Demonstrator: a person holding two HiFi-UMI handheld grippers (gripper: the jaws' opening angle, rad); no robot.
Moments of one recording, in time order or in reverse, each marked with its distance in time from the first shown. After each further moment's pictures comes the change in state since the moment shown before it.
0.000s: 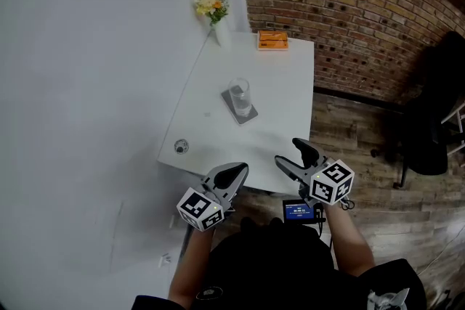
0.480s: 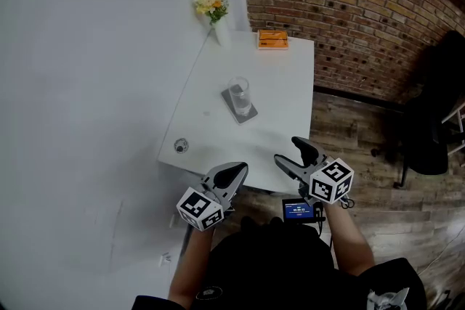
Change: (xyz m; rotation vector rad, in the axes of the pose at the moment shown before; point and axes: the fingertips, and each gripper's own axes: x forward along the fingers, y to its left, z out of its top) left arm 0.001 0.000 0.000 0.000 0.010 0.005; right arm 0.002 0.000 0.002 -0.009 0.006 0.005
